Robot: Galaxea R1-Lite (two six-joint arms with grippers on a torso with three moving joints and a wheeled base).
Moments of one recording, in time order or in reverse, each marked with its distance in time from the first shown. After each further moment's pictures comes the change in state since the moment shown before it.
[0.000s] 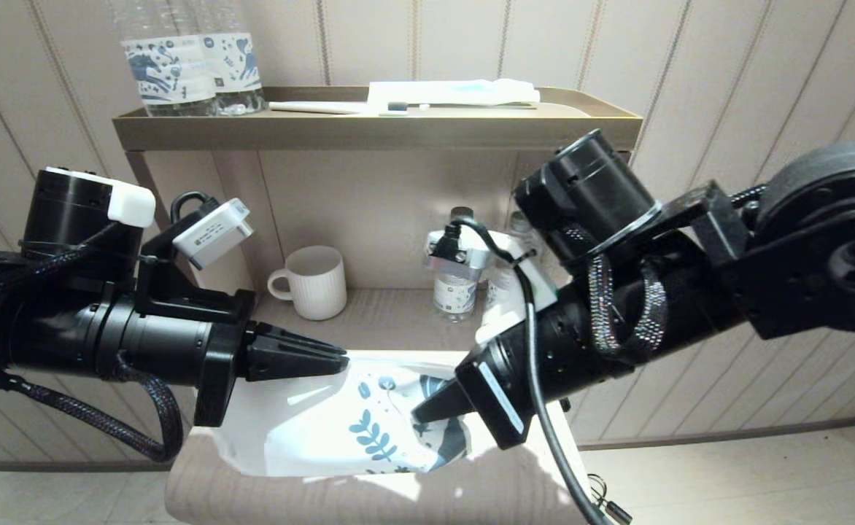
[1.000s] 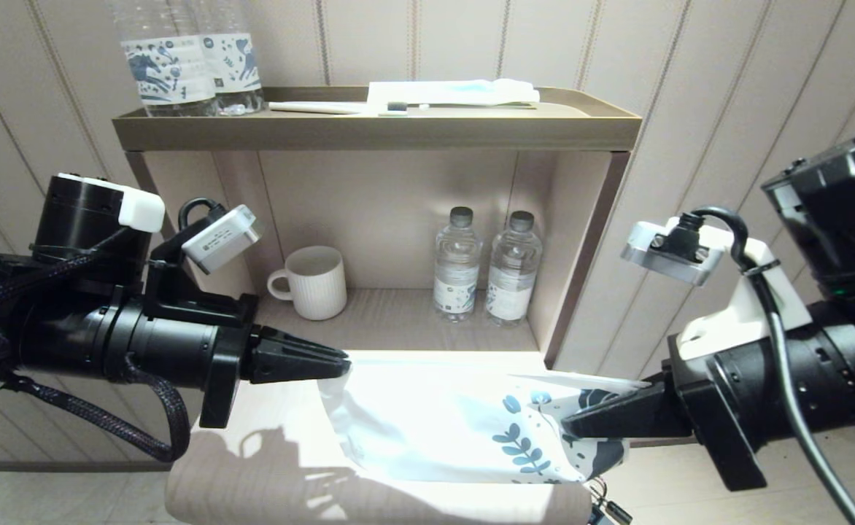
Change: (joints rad) left arm 0.000 0.016 0.002 0.000 0.002 0.002; right arm -0.174 -0.340 0.307 -0.004 0.010 0.000
